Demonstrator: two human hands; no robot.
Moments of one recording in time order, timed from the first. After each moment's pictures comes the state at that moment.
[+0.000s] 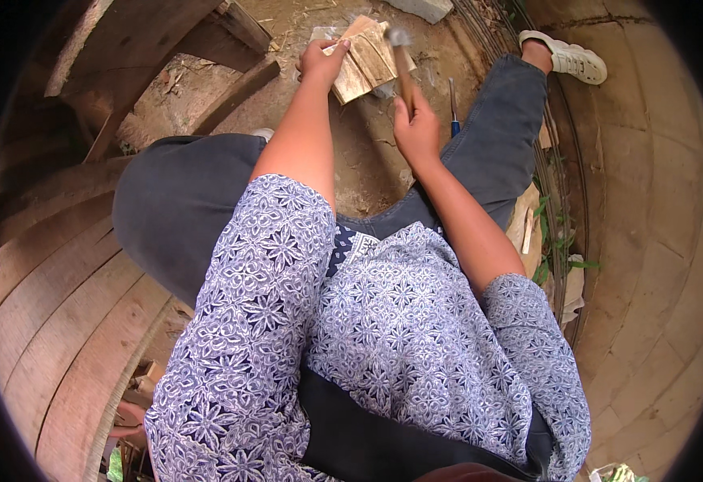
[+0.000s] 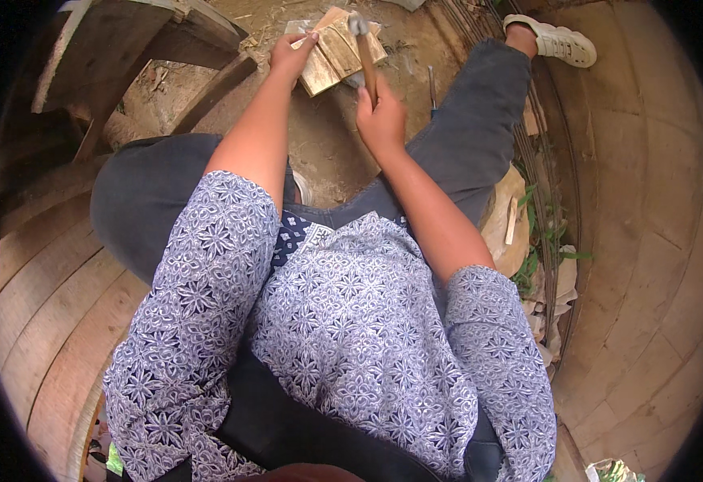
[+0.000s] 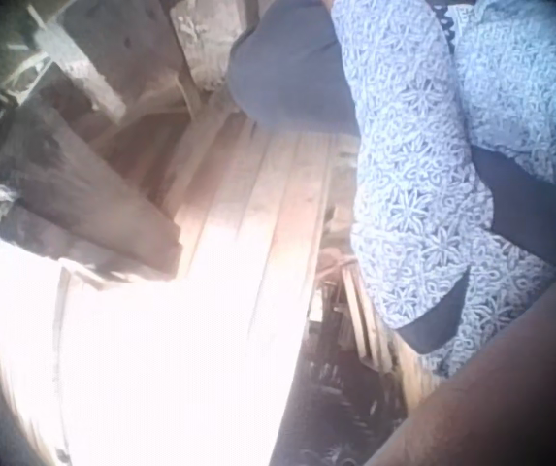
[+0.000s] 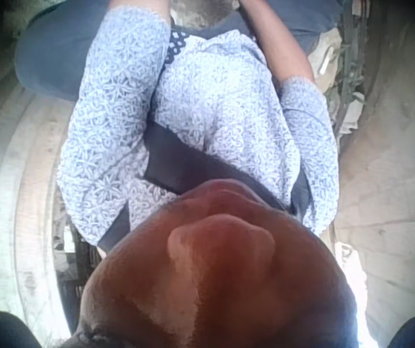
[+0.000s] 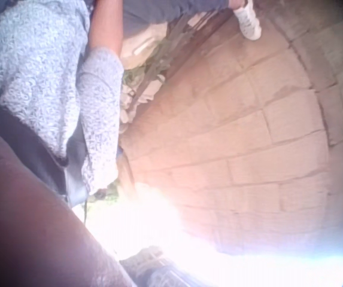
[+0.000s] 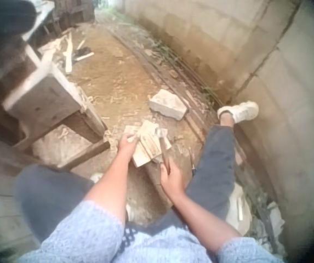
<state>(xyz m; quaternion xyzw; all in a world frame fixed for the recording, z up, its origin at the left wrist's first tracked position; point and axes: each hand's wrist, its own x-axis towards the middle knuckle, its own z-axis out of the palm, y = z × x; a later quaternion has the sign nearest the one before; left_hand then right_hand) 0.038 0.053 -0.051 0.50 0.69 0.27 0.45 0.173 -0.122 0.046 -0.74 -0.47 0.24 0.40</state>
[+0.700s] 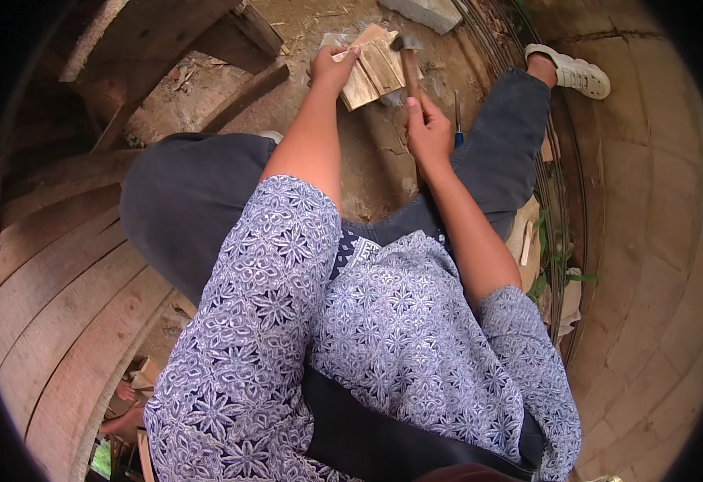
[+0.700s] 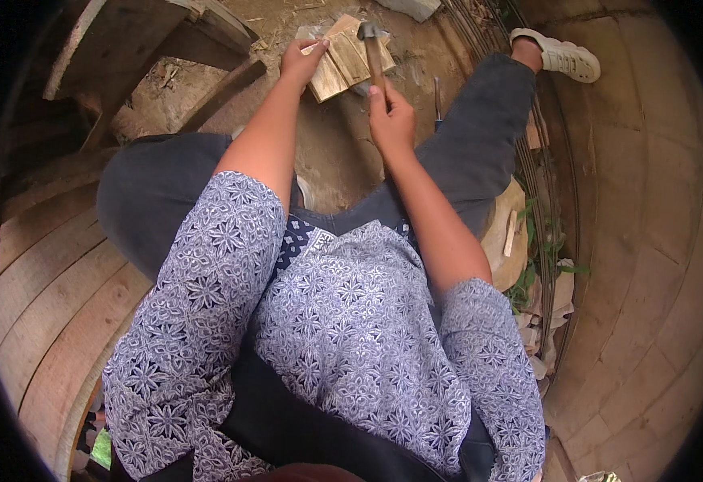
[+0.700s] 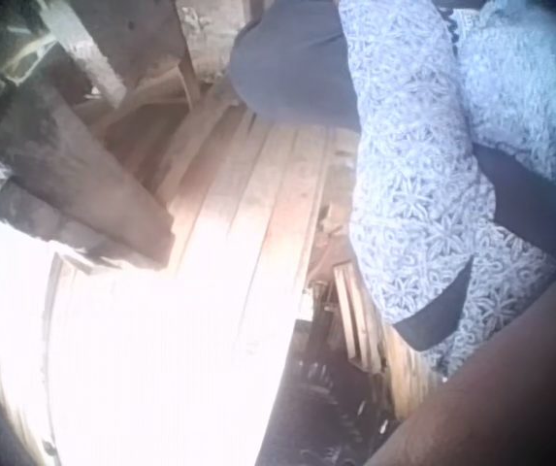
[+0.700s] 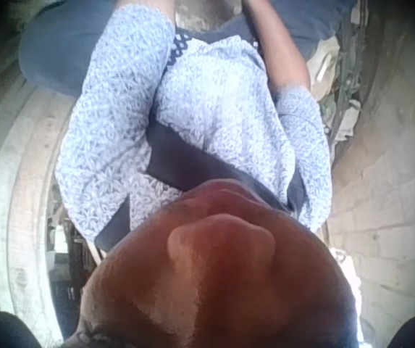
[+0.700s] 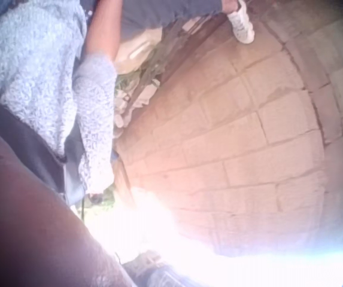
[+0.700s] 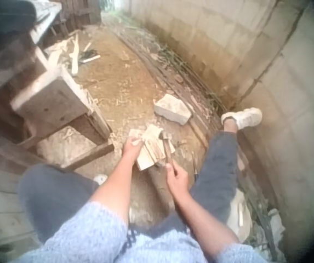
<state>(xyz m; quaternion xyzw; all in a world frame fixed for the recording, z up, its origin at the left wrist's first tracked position) 0.035 0.056 -0.055 0.52 0.68 0.30 0.43 0.178 -0.110 0.065 -0.73 -0.37 0.39 0.43</state>
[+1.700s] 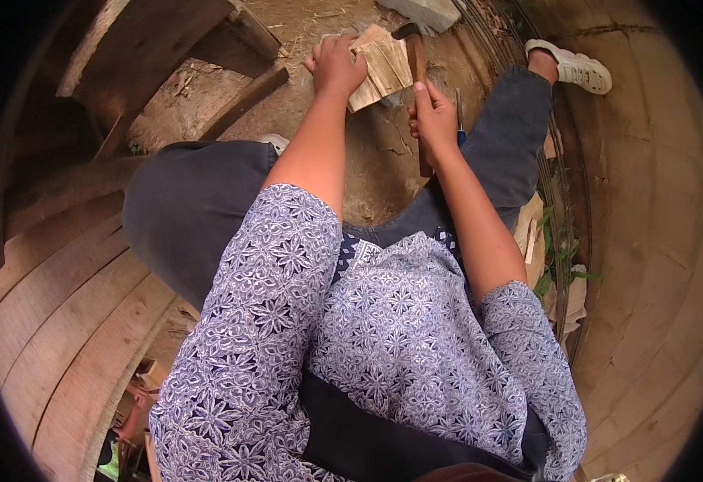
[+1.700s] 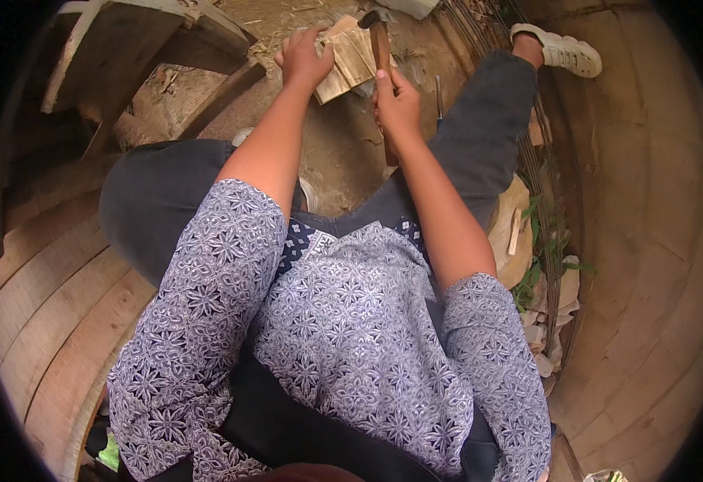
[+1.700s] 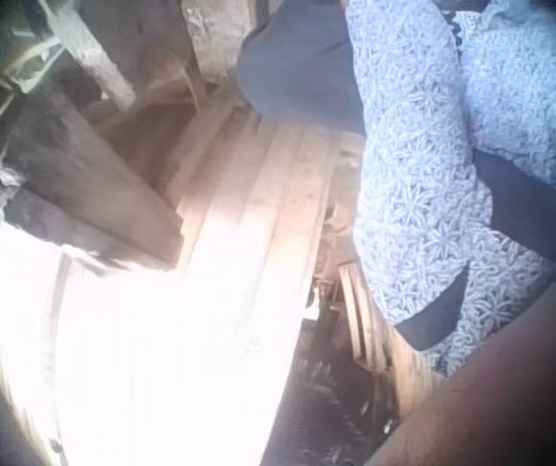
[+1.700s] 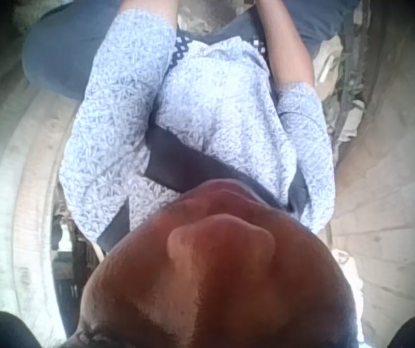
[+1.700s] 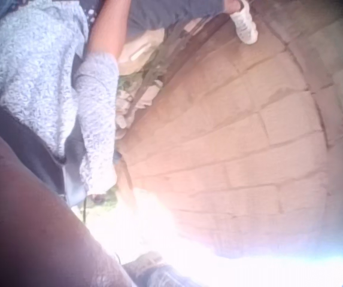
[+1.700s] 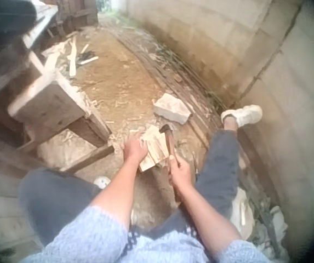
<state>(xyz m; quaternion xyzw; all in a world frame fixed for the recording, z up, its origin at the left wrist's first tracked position) 0.051 0.037 -0.011 0.72 0.61 0.28 0.16 0.186 -0.091 0.090 -0.70 -0.24 0.50 0.45</state>
